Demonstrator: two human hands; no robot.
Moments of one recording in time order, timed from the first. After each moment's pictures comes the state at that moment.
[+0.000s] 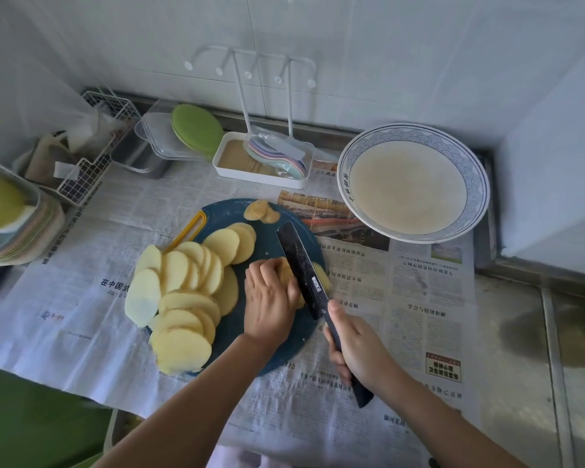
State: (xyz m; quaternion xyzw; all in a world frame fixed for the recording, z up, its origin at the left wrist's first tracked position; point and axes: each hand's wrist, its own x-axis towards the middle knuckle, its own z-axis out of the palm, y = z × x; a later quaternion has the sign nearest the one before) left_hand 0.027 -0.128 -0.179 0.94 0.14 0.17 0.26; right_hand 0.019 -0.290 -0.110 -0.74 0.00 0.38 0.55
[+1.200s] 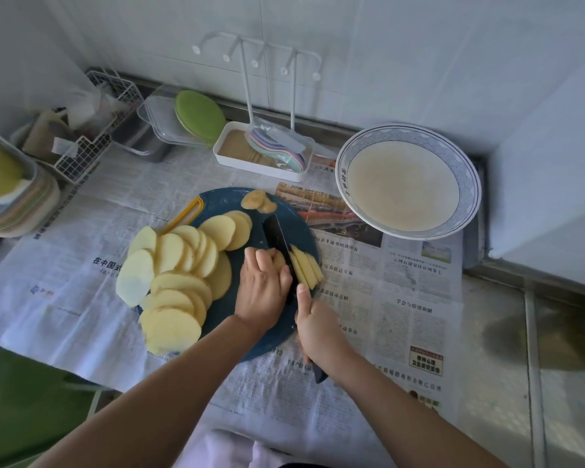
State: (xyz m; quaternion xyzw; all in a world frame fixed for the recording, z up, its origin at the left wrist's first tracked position) left_hand 0.028 -0.127 -0.169 0.94 0.11 0.14 0.28; right_hand 0.019 -0.246 -0.131 -0.84 0.02 0.33 0.43
